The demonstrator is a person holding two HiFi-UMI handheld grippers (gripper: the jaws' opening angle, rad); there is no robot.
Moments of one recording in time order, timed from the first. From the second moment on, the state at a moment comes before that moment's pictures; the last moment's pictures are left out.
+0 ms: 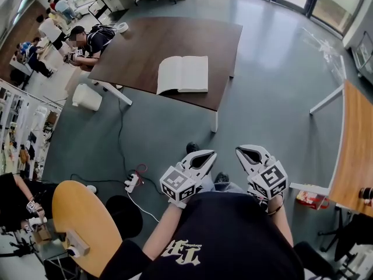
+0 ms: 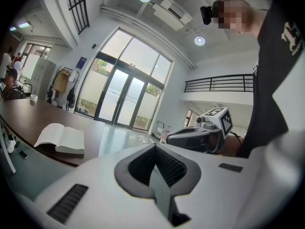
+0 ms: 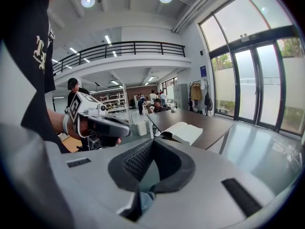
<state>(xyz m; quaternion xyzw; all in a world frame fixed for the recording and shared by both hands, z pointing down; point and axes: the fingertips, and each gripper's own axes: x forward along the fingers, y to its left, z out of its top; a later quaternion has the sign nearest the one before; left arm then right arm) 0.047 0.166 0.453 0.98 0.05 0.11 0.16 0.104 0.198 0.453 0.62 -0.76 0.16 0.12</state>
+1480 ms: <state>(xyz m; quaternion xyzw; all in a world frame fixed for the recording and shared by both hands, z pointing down) 0.045 0.130 0.465 0.98 0.02 0.10 0.18 0.094 0.159 0.462 0.59 -0.78 0.15 0.16</state>
